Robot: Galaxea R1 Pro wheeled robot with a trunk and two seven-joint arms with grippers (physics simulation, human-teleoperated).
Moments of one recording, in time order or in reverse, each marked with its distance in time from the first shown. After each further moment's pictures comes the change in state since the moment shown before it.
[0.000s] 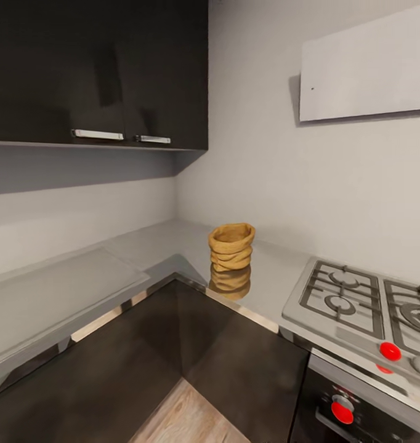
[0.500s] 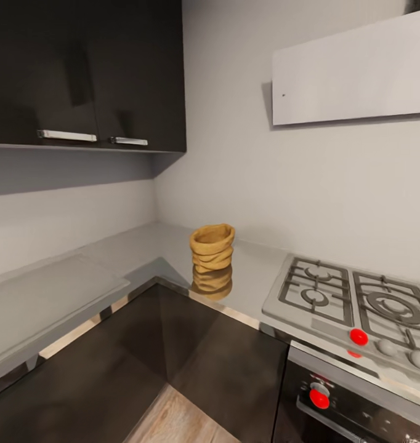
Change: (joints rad) left arm 0.000 0.000 0.002 0.000 -0.001 0.000 0.000; right arm 0.000 -0.005 0.000 0.000 0.000 0.000 -0.001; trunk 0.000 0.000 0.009
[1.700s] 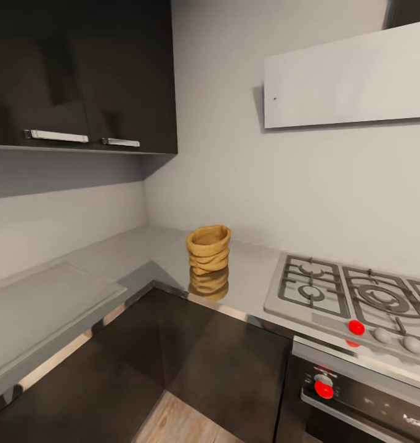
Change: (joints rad) left arm 0.000 0.000 -0.001 0.000 0.000 0.000 0.000; right arm 0.000 -0.001 0.000 0.000 0.000 -0.001 0.000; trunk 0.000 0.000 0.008
